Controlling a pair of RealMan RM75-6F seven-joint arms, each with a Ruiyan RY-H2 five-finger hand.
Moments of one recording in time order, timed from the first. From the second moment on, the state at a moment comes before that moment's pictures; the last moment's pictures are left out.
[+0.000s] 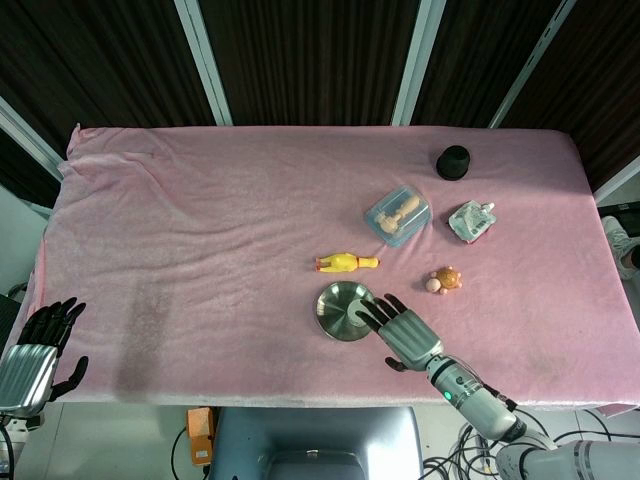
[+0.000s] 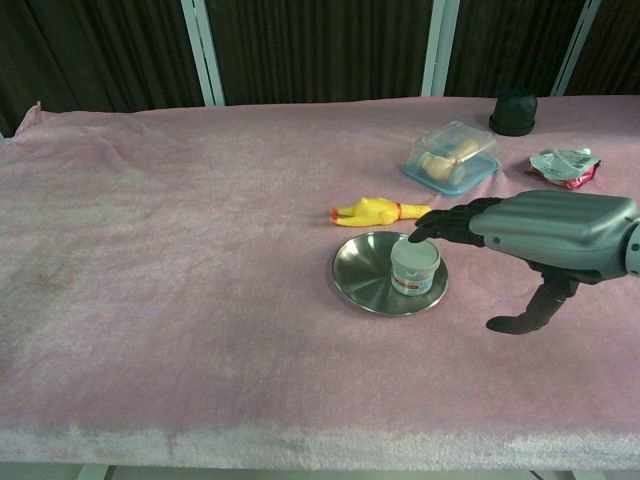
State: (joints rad) left arm -0.11 -1.10 0.02 -1.60 1.57 1.46 0.00; right arm 0.62 -1.34 0.02 -1.80 -1.22 0.88 -0.58
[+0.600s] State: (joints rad) left arm -0.11 -1.10 0.02 -1.60 1.58 1.46 0.00; right arm 0.60 -1.28 0.05 -1.66 -1.12 0.97 -0.56
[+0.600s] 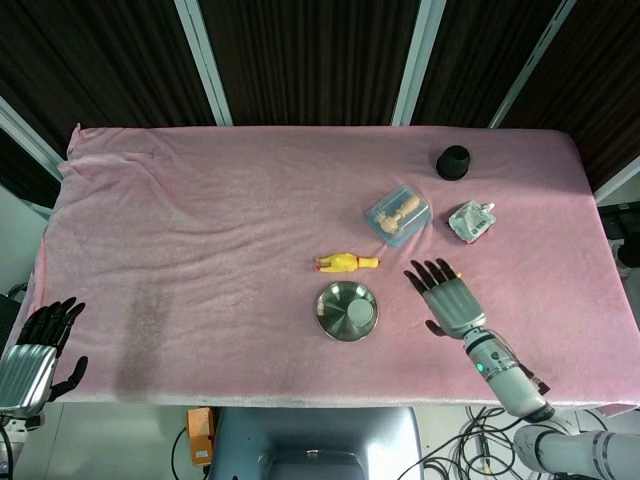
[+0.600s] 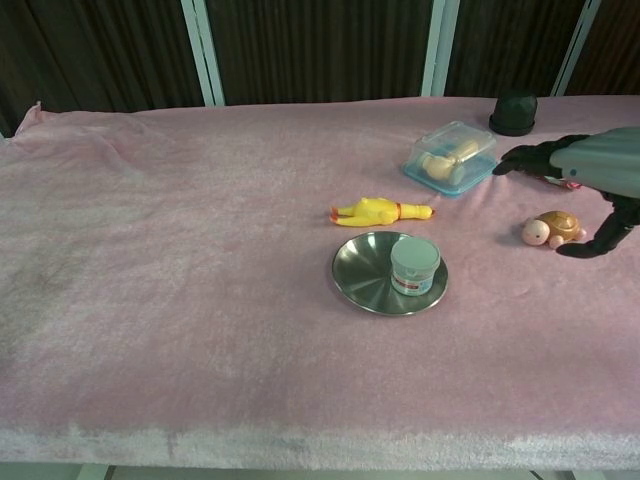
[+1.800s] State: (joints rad) left arm -0.11 -1.10 0.00 -1.59 1.53 1.44 -0.01; right arm 0.70 -1.47 0.07 -1.18 -0.95 0.75 -0.46
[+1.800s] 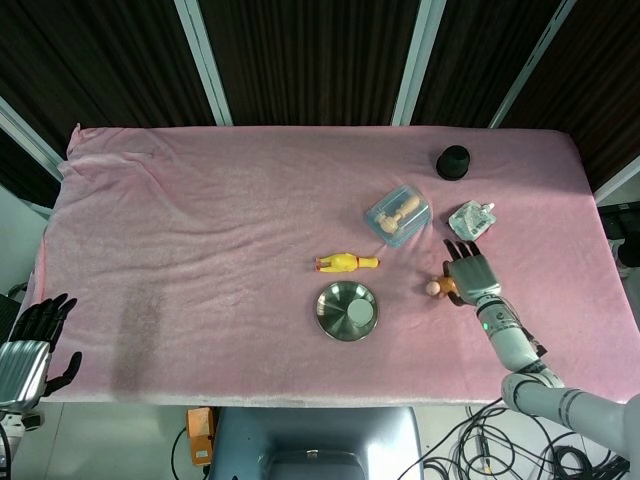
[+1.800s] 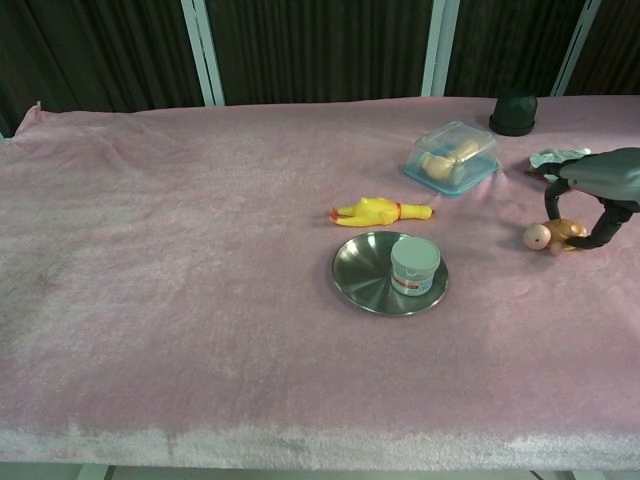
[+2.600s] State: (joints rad) left arm -0.11 -1.10 0.00 -1.58 1.54 1.45 -0.02; right arm 0.69 -1.43 0.07 -1.28 -0.91 0.80 -0.52
